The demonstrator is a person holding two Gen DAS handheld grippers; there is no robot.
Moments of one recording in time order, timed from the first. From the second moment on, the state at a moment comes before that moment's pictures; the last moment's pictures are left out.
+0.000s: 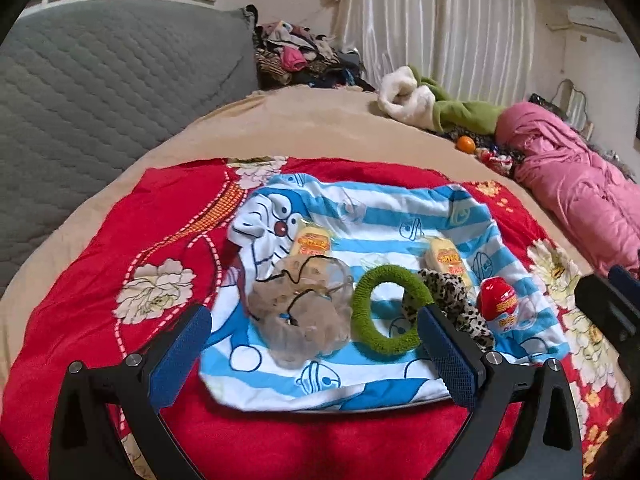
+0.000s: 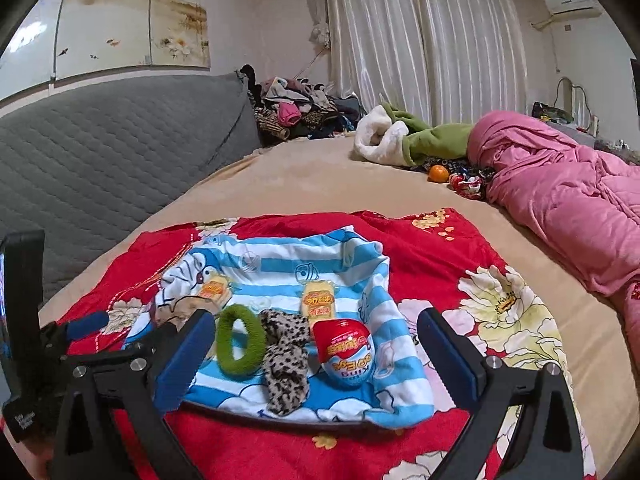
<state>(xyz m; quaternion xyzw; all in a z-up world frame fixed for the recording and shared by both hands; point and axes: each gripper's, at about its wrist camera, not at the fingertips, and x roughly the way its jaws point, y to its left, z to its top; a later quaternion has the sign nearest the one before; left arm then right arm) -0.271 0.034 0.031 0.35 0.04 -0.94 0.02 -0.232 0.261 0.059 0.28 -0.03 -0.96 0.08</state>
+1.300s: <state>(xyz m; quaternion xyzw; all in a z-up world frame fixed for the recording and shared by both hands) -0.141 -0.003 0.140 0.27 0.05 -0.96 0.05 -0.118 0.228 0.149 0.21 0.01 -0.97 0.08</state>
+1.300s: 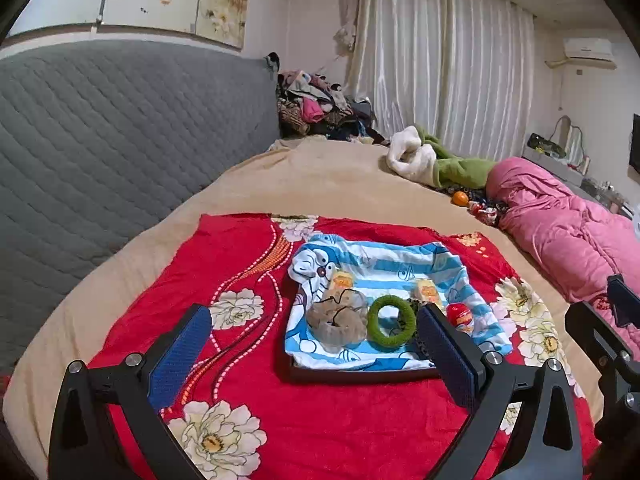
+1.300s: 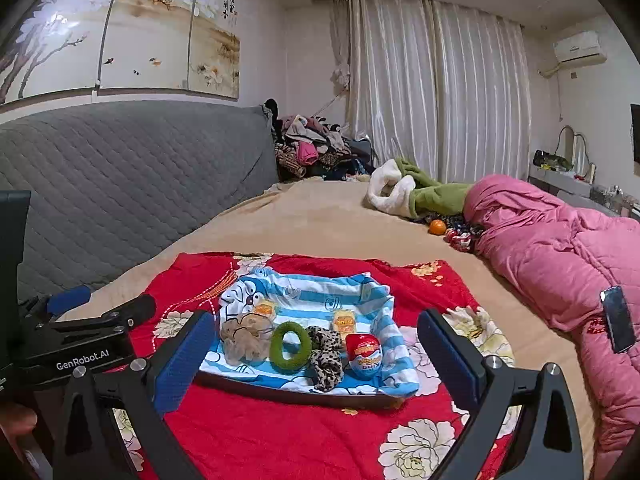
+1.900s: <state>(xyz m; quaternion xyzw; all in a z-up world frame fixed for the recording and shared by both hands) -0.092 0.001 0.164 0.25 0.04 -0.97 0.04 -0.072 0.229 0.174 0.19 0.01 -0.98 0.08</state>
